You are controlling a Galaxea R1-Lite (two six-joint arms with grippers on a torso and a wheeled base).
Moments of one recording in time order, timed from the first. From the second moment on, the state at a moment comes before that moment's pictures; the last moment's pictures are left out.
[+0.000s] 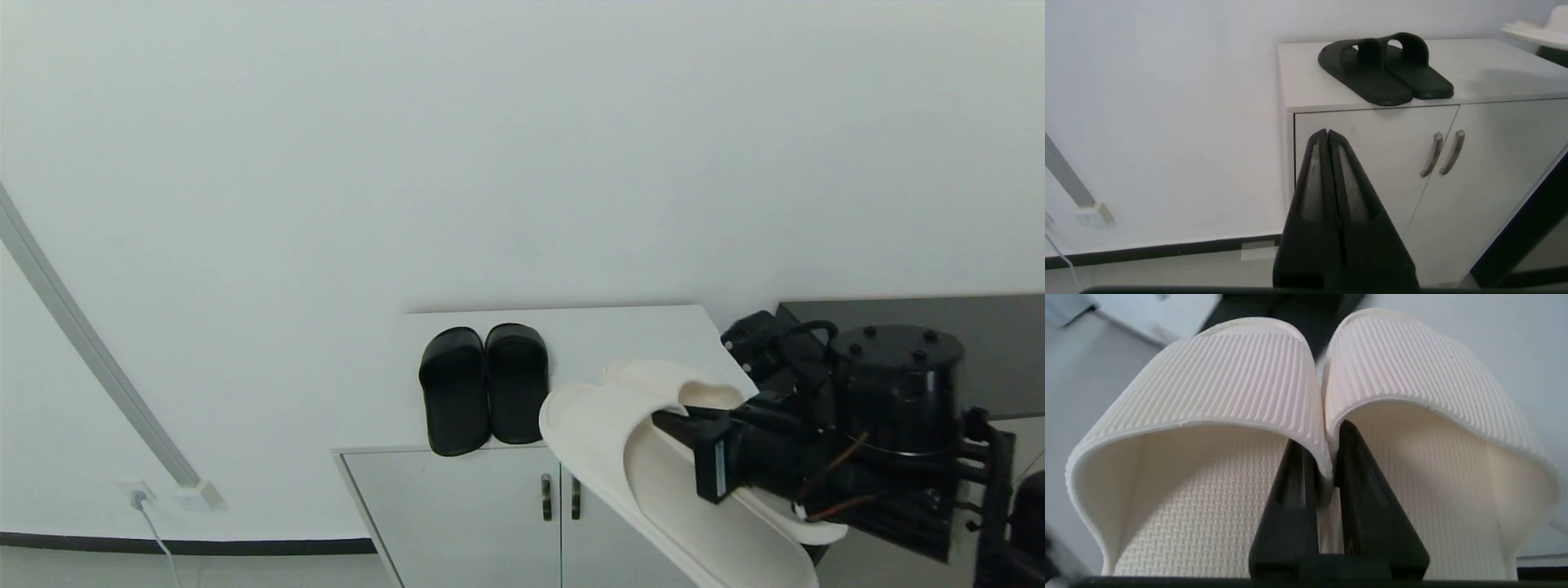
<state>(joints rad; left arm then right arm) 0.00 0.00 0.00 0.00 -0.04 -0.01 0.74 1.62 -0.61 -0.71 -0.03 0.15</state>
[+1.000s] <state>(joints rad) 0.00 0.00 0.00 0.00 -0.04 -0.01 0.77 1.51 -0.48 -0.71 0.02 0.14</state>
